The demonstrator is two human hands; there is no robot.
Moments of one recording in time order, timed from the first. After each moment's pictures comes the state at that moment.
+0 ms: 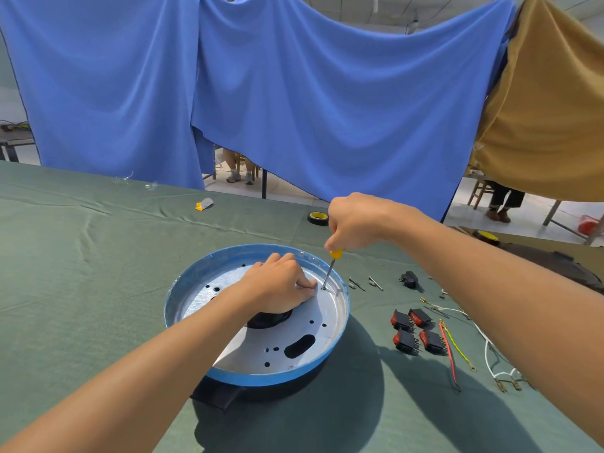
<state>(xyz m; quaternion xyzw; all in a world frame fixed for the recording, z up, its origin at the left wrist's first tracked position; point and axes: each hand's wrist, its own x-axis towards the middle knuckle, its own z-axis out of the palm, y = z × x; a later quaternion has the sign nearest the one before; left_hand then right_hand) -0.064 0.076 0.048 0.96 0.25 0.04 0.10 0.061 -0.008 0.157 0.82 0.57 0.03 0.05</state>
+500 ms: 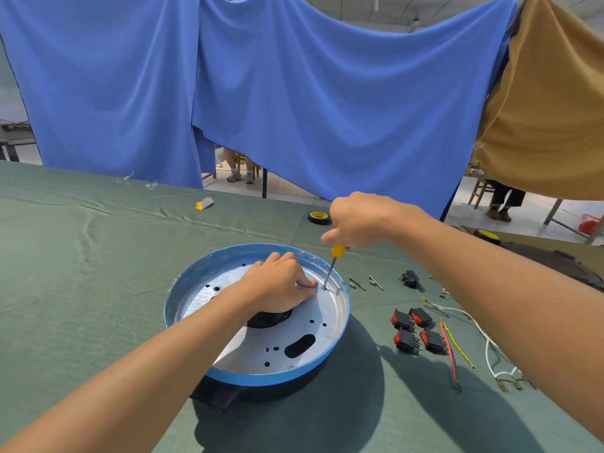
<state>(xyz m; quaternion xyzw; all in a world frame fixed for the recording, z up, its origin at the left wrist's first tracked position) -0.065 0.076 0.049 0.96 0.24 0.04 0.10 0.063 -0.007 0.155 0.82 0.56 0.06 0.06</state>
